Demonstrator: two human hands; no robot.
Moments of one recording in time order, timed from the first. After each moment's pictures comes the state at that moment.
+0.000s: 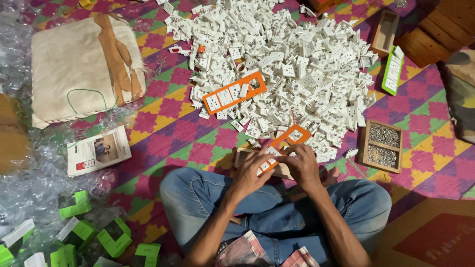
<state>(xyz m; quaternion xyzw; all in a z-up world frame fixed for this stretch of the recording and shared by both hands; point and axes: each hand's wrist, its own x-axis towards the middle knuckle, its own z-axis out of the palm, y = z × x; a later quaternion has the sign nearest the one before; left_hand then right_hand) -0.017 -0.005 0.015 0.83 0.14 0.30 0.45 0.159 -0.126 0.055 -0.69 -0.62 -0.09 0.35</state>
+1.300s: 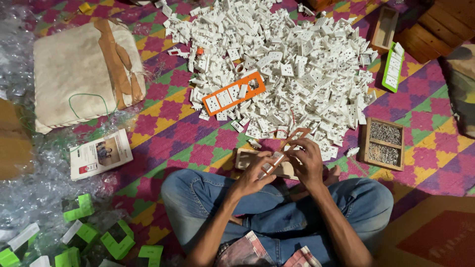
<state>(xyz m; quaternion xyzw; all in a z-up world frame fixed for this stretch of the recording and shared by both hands) -0.012 -0.004 -0.024 0.79 0.10 0.20 0.57 0.160 -0.127 0.063 -0.71 -0.57 -0.12 0.40</state>
